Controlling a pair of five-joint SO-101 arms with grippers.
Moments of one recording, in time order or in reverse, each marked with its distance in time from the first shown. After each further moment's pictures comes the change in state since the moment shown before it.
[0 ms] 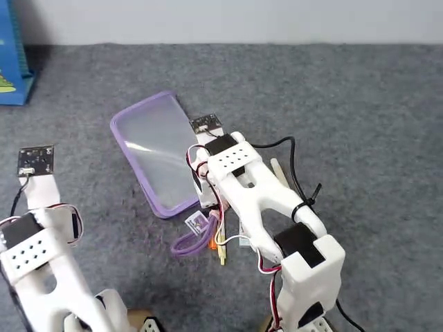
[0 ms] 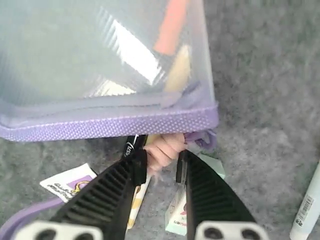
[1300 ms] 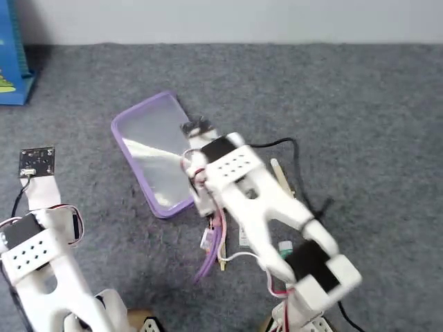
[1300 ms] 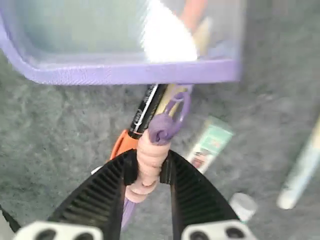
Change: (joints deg) left arm 0.0 0.0 0.8 -0.7 0.0; right arm -1.9 -13.4 1.6 8.6 4.0
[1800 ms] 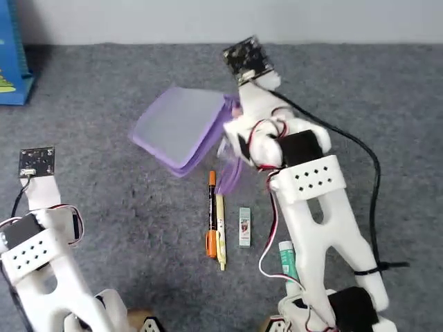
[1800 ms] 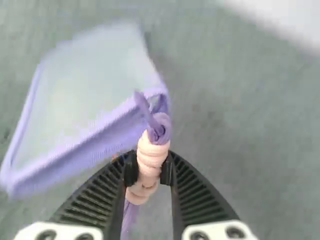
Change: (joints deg) left arm 0.0 0.0 0.0 0.0 0.0; right arm 14.5 -21.6 0.1 -25.2 18.9
